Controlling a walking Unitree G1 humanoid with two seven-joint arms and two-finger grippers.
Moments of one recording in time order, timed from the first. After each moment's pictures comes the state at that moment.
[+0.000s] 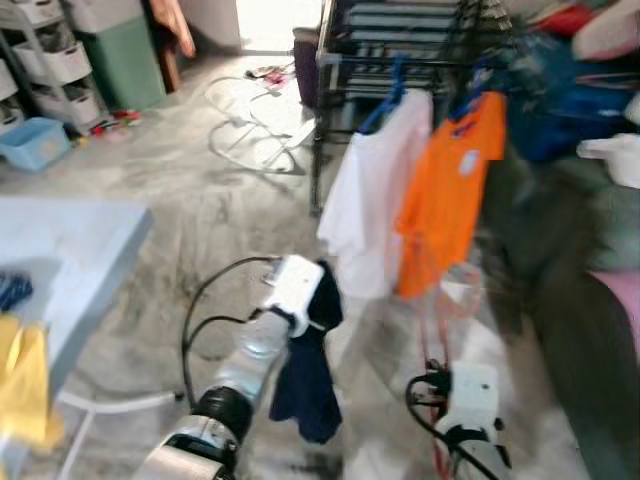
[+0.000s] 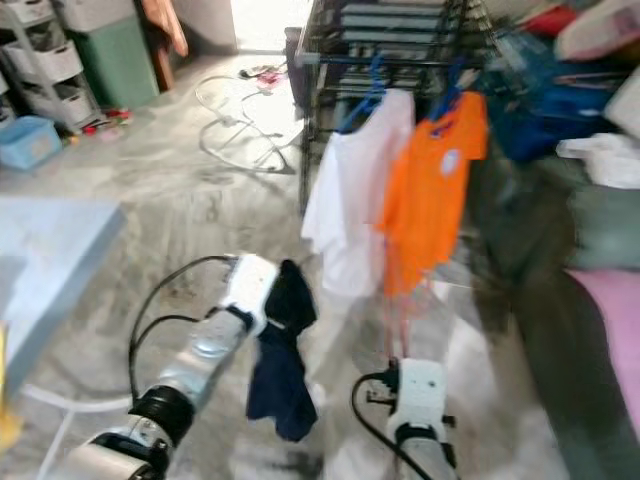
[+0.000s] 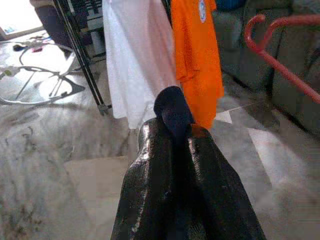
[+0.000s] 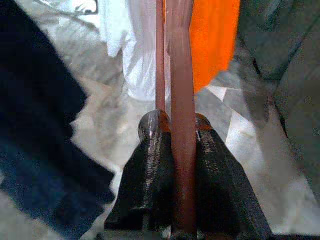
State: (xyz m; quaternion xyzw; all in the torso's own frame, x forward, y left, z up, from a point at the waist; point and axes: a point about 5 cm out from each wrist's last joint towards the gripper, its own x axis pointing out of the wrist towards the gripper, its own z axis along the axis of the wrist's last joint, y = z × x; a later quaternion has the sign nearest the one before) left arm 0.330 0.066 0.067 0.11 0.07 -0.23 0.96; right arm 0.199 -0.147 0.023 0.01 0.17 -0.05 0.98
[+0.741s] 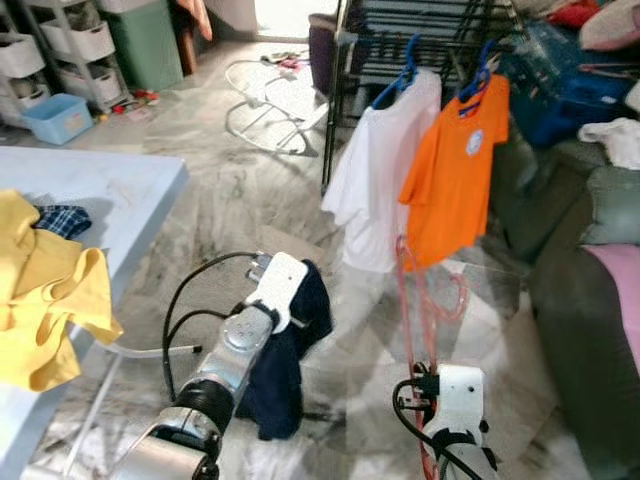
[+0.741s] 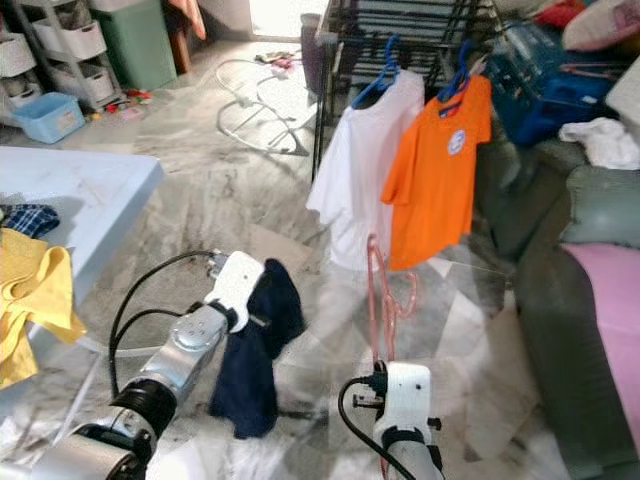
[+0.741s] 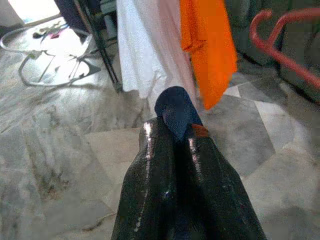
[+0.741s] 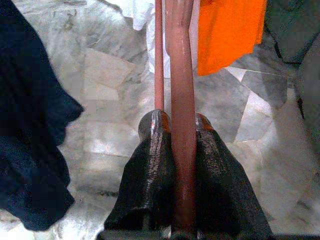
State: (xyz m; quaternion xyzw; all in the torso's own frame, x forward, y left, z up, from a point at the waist) left arm 0.332 0.085 0.063 0.14 0.08 -0.23 0.96; right arm 0.192 -0.138 0.019 0.01 0.18 -0.03 0.98
